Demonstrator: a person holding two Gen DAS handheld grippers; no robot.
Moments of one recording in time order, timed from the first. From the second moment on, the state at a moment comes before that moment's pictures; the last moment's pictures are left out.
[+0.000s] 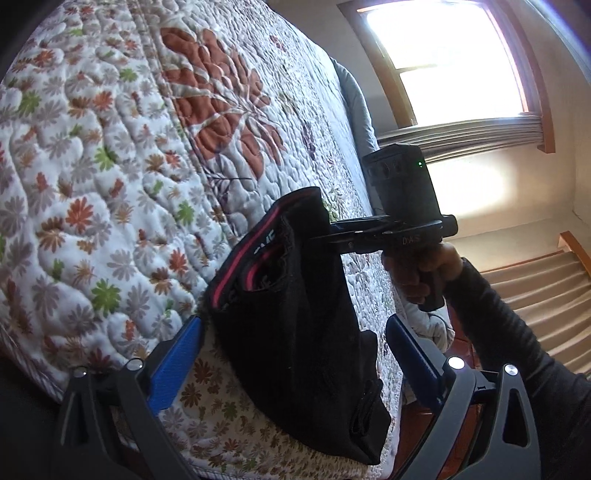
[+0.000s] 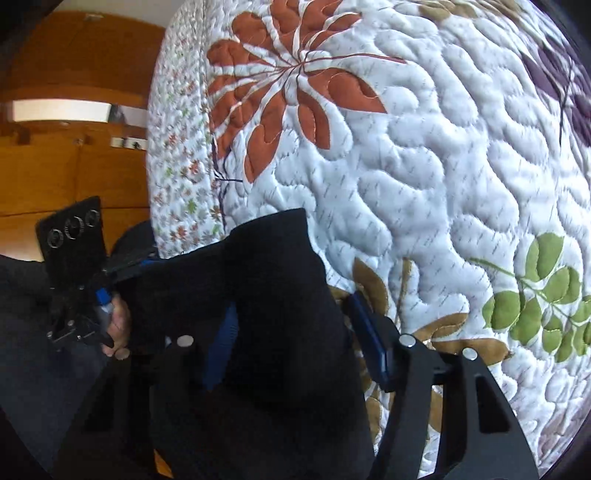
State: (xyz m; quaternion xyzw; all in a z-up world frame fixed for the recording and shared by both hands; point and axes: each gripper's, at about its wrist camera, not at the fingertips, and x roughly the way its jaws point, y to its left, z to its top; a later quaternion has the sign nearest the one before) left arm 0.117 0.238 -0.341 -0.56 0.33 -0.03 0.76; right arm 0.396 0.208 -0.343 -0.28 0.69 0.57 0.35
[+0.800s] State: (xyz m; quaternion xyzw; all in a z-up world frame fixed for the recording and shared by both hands) left arm 0.133 0.242 -0.358 -0.59 0.38 0.04 0.71; right arm 0.394 0.225 -0.349 -0.26 0.71 0.58 0.30
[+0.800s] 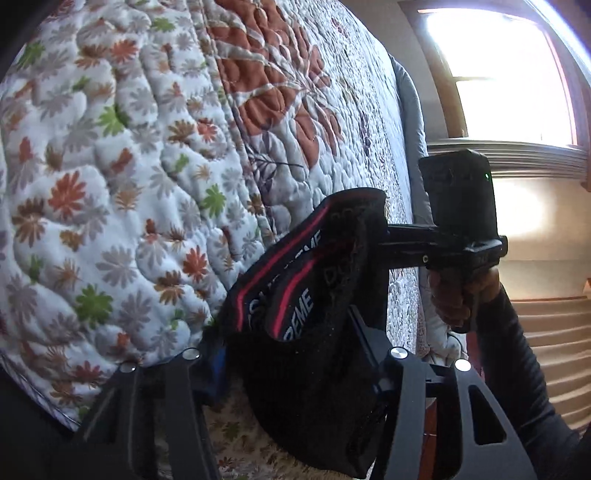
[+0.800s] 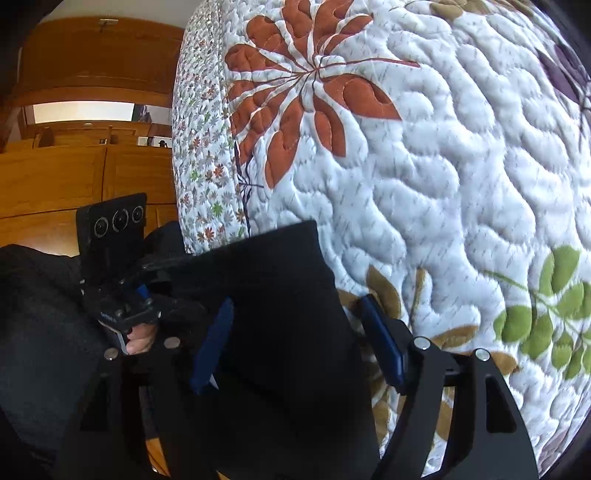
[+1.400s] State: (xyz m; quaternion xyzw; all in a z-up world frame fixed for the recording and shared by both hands) left arm 0.134 0.235 -0.322 -0.54 0.39 0.03 0.75; right arm 0.358 0.239 -0.315 -0.33 0.67 0.59 0.32
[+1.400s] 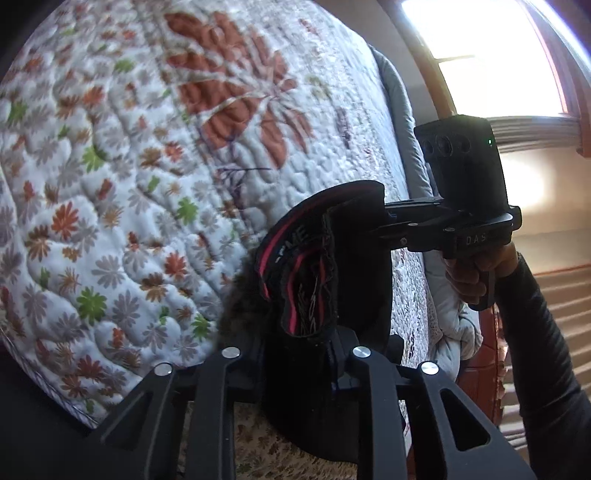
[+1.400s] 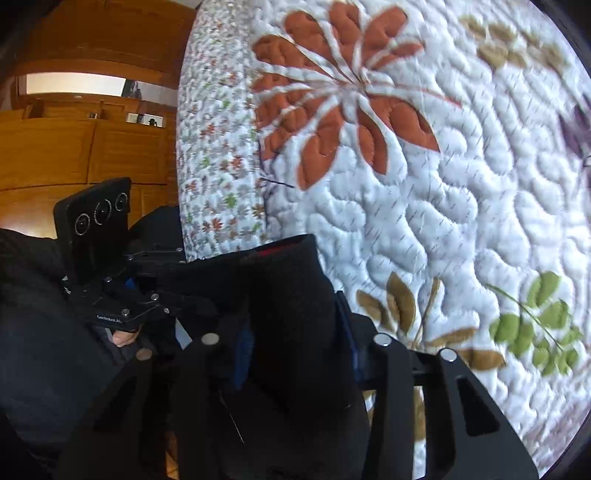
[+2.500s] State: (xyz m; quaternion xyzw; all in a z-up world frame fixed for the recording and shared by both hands) left arm 0.128 0.053 -0.089 -0.27 0.35 -0.10 0.89; right arm 0.261 0.023 -0.042 -0.45 0.49 0.48 0.57
